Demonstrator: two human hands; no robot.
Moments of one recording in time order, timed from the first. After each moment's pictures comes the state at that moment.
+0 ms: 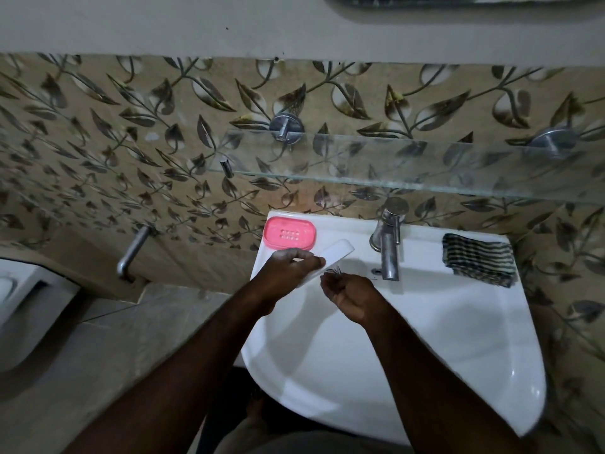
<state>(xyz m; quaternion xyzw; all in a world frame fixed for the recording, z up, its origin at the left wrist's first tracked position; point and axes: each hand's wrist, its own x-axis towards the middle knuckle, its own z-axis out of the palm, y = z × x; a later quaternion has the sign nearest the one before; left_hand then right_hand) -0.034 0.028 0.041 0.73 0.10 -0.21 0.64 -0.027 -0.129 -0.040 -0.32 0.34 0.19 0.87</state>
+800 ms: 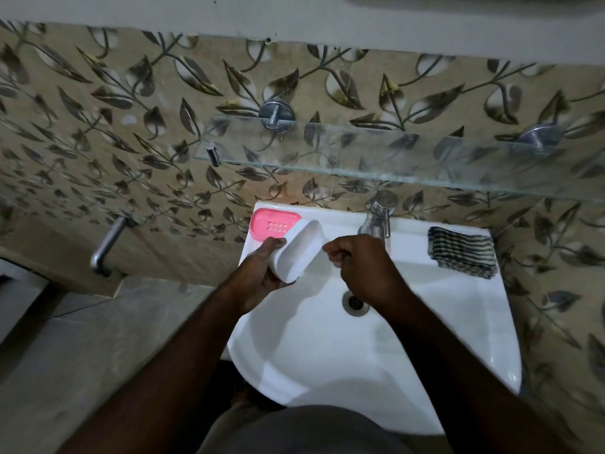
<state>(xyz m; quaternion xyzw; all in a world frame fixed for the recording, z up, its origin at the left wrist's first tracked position) -0.026 0.043 0.021 0.52 0.21 -0.26 0.78 -0.048 -0.145 0.065 -0.90 0.00 0.05 0.43</state>
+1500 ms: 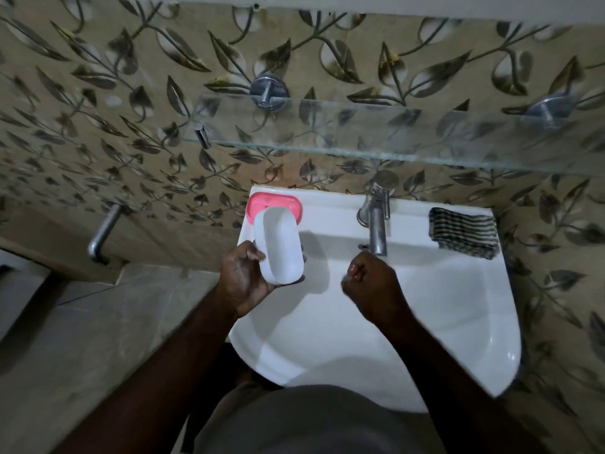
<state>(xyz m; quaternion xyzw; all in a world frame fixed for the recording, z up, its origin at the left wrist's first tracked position) -0.052 0.056 0.009 0.35 0.05 -0.29 0.89 -0.096 -0.164 -0.005 -0.87 0.10 0.01 0.48</state>
